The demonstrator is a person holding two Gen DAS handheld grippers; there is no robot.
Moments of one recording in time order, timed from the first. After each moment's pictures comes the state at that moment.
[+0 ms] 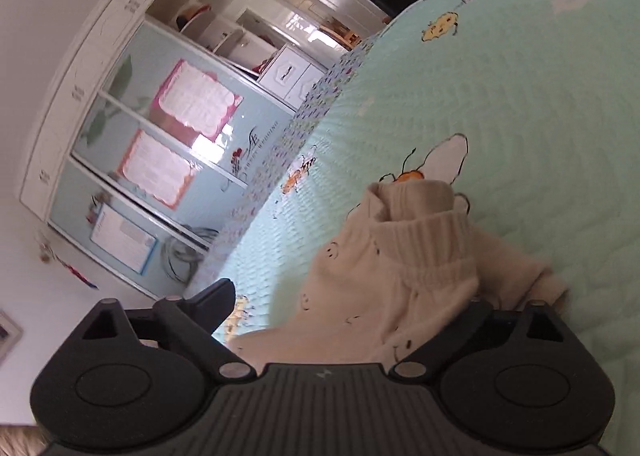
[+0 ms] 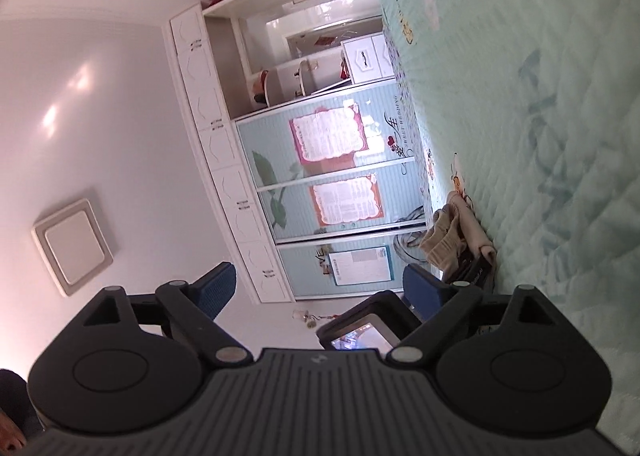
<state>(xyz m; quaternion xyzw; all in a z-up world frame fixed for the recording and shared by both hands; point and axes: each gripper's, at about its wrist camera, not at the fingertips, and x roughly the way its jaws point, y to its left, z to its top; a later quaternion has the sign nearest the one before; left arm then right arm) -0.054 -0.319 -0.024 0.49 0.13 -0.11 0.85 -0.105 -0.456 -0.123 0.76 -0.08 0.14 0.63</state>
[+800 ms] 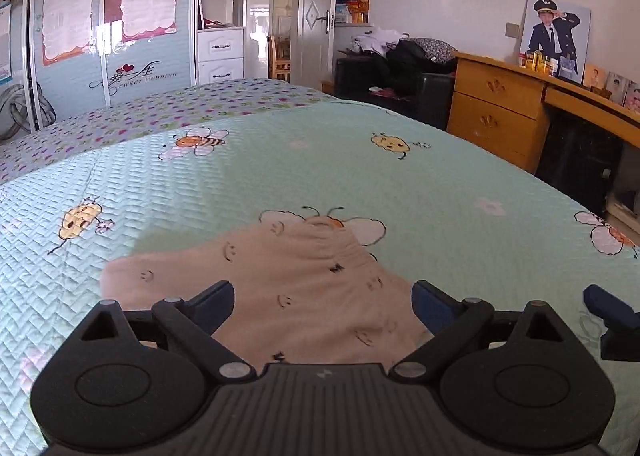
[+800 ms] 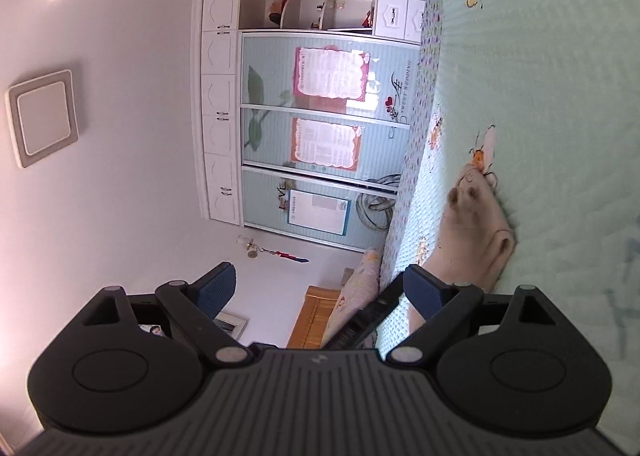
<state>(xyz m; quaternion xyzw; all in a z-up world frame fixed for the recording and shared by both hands) -0.032 -0.181 0.027 0.08 0.28 -0.37 0.88 -0.064 -0.430 -0.066 0.65 0.01 0.16 0.74</state>
